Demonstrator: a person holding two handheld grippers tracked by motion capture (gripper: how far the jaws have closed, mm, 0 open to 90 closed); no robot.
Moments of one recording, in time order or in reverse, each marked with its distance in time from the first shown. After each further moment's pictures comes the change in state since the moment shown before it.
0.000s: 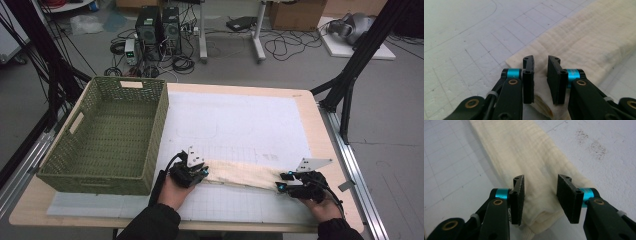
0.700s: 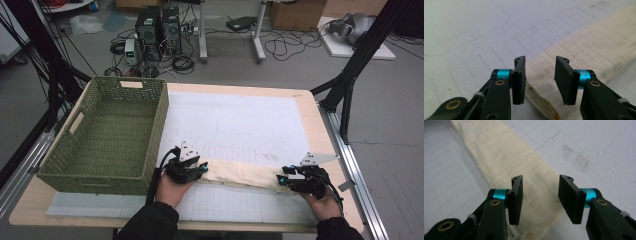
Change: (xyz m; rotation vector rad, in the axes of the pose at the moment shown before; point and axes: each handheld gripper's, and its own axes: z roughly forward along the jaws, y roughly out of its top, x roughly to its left) left arm 0.010 0.006 -0.012 -0.052 0.010 -0.091; right arm -0.006 0.009 -0.007 -0.069 -0.031 0.081
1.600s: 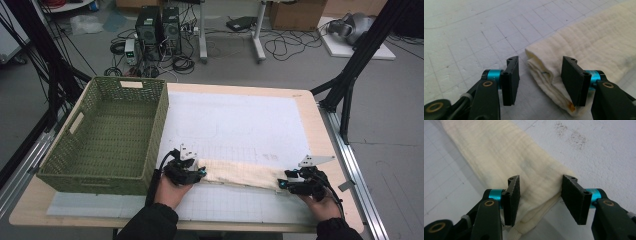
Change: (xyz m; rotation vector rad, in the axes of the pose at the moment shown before) left arm 0.004 -0.010 0.008 0.084 0.021 -0.064; right arm -0.004 -0.011 0.007 0.081 -0.036 0.053
